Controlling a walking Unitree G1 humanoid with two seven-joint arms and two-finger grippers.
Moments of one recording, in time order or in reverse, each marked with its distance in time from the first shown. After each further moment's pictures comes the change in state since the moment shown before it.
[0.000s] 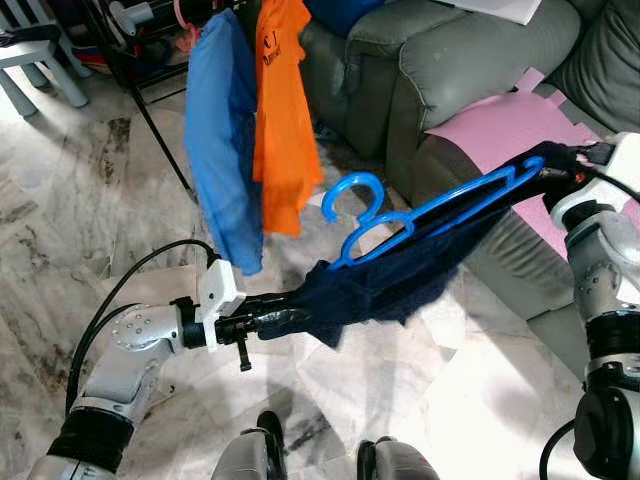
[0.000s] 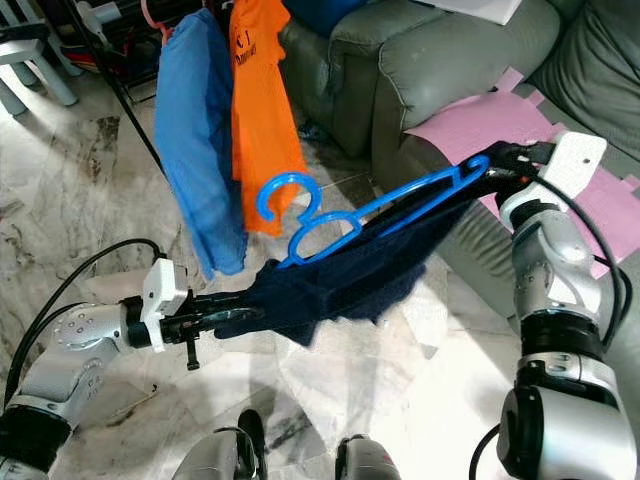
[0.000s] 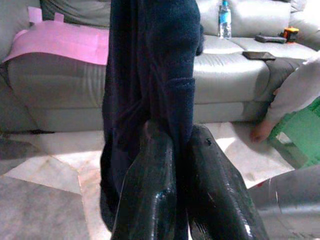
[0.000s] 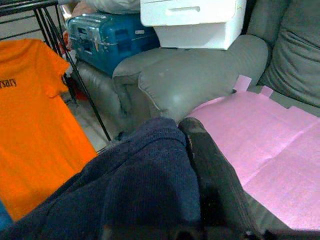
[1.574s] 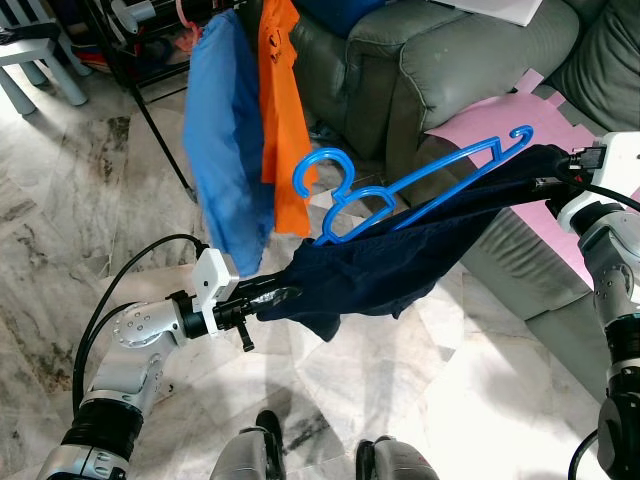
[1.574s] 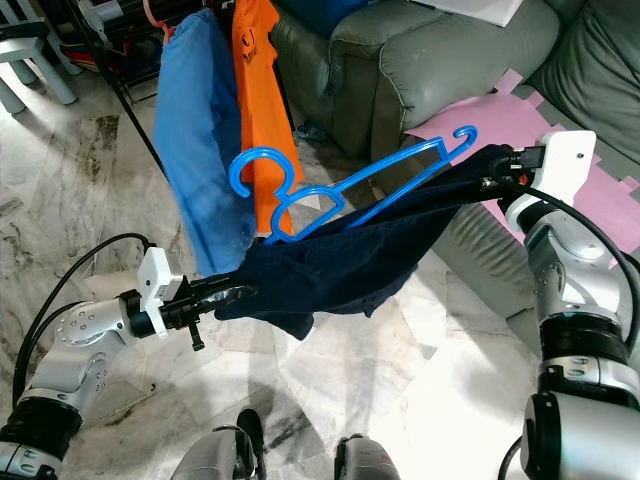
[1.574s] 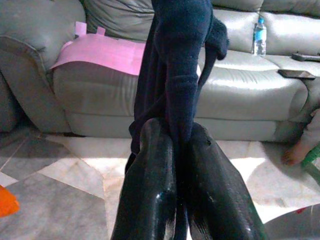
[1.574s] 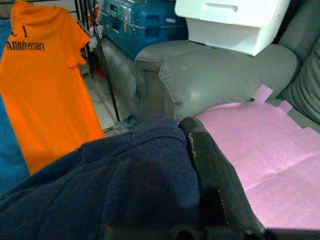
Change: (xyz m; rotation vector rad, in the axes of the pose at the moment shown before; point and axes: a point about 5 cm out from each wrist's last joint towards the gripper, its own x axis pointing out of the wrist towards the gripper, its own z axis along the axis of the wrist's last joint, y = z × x) left arm 0.000 0.014 -0.003 -0.004 -0.067 0.145; right arm -0.003 -0.004 0.006 -0.155 0.049 0.145
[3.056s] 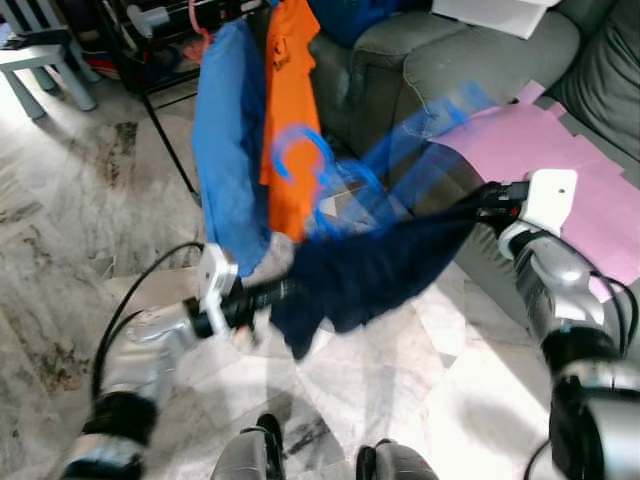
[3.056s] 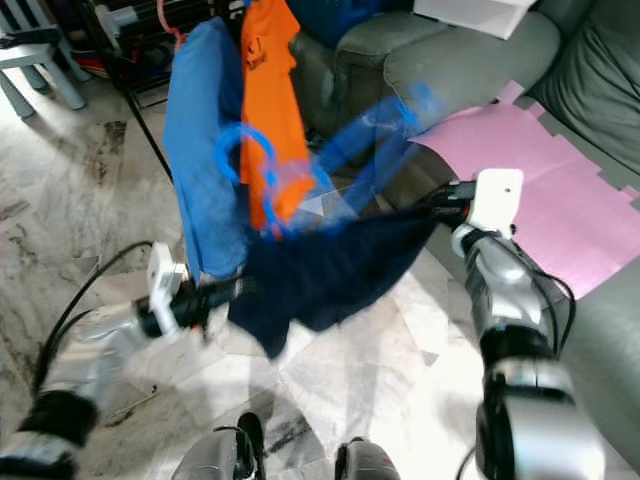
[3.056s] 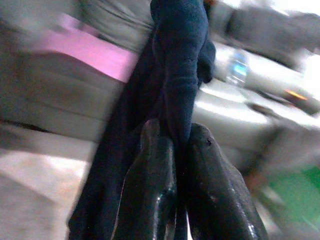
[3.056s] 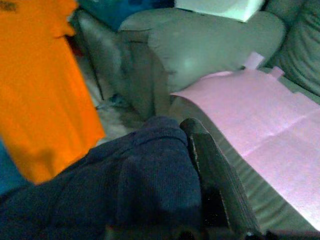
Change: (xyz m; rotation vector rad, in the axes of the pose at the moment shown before) left arm 0.005 -0.006 -0.014 -0.259 -0.030 -0.123; right arm 0.011 0.036 -0.046 0.007 0.108 -0.159
